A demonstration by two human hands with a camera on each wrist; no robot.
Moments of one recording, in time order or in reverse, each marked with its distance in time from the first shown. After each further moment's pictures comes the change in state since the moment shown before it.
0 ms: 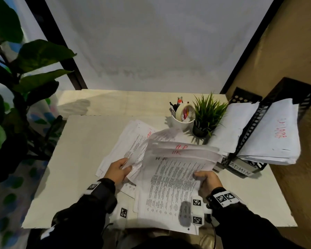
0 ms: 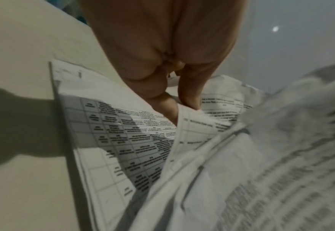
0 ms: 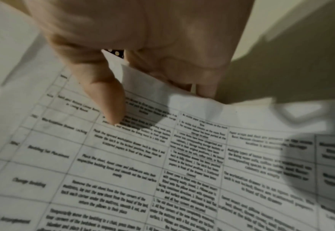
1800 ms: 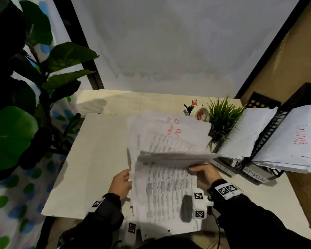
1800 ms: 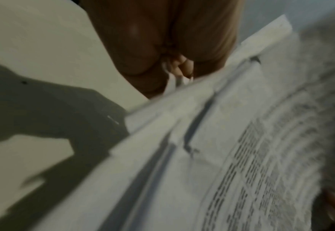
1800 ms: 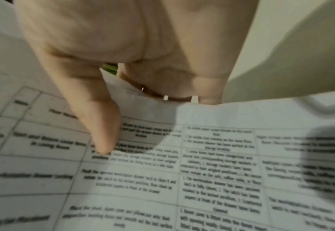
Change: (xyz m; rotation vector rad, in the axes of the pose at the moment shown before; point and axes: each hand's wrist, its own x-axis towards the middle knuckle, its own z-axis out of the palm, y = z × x) left_hand -0.028 -0.044 -0.025 -0.060 0.074 -0.002; right_hand 0.037 0.003 0.028 -0.154 -0.183 -0.099
